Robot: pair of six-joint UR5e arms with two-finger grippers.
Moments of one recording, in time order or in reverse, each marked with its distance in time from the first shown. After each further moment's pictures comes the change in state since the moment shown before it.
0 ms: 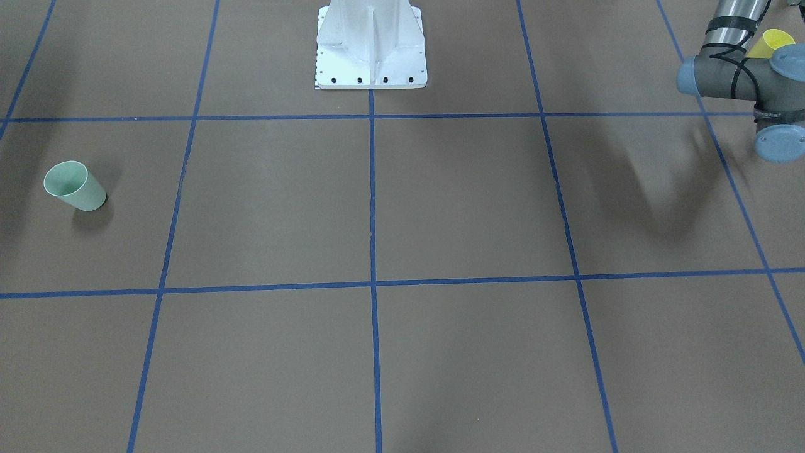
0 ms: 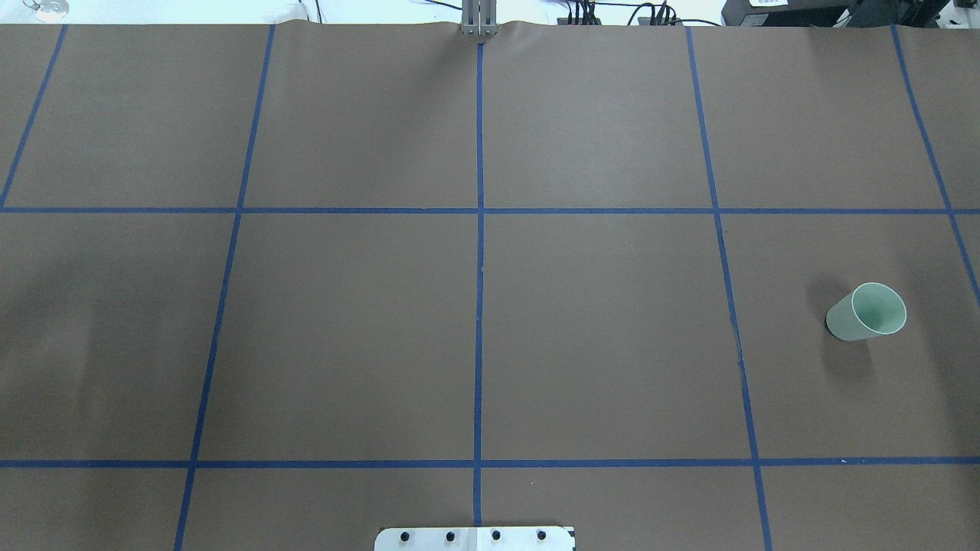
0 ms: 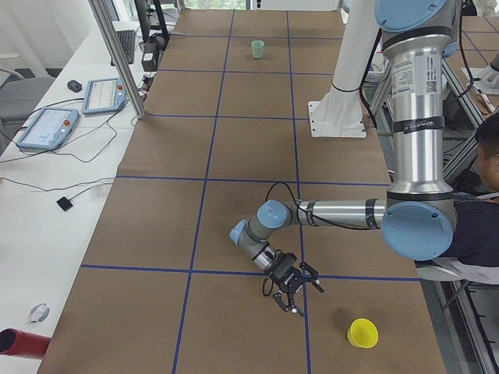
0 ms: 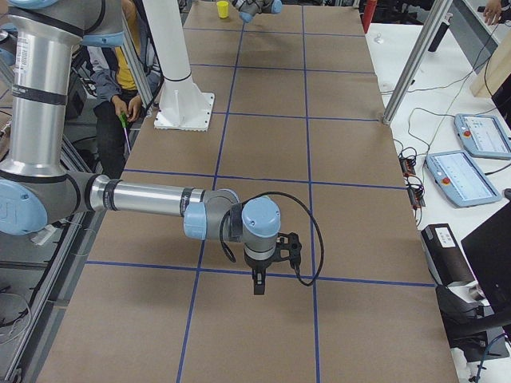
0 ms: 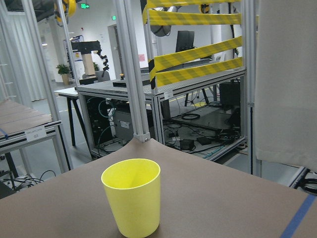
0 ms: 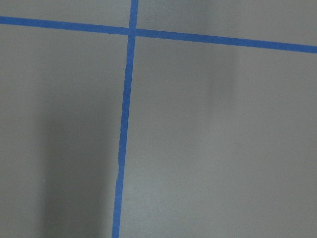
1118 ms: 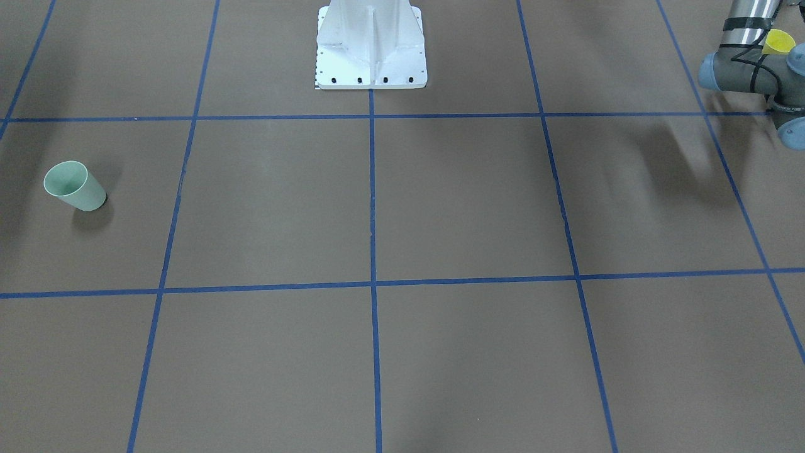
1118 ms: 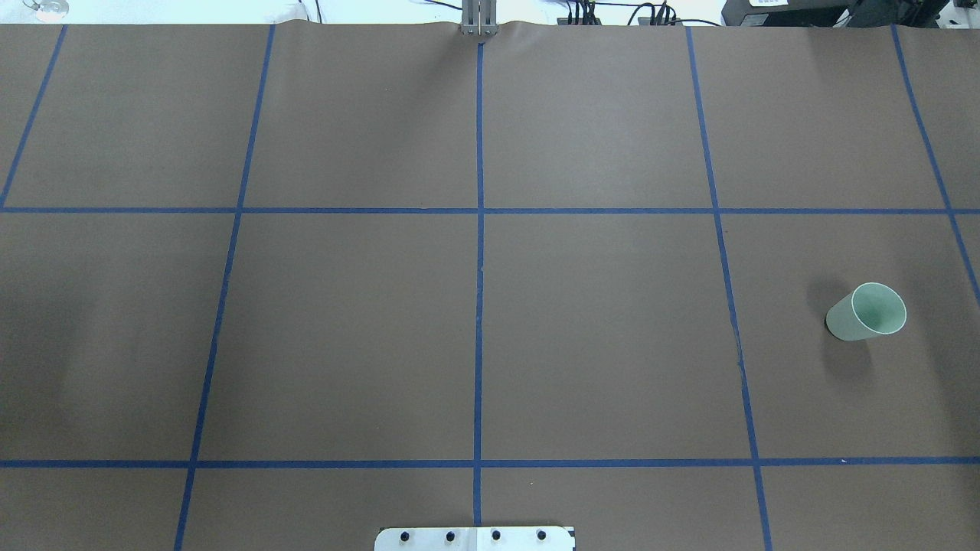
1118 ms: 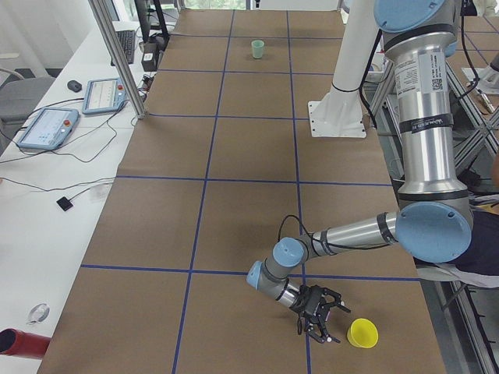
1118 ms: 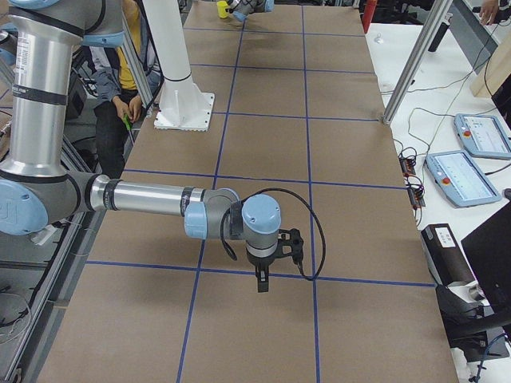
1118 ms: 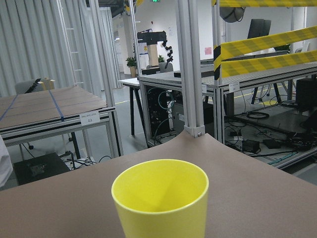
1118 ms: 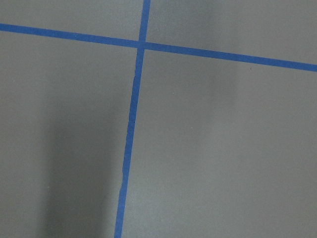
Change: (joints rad) left arm 0.008 0.060 0.175 -0.098 -0.195 -0.008; right arm -0.004 0.000 0.004 0.037 0.002 0.000
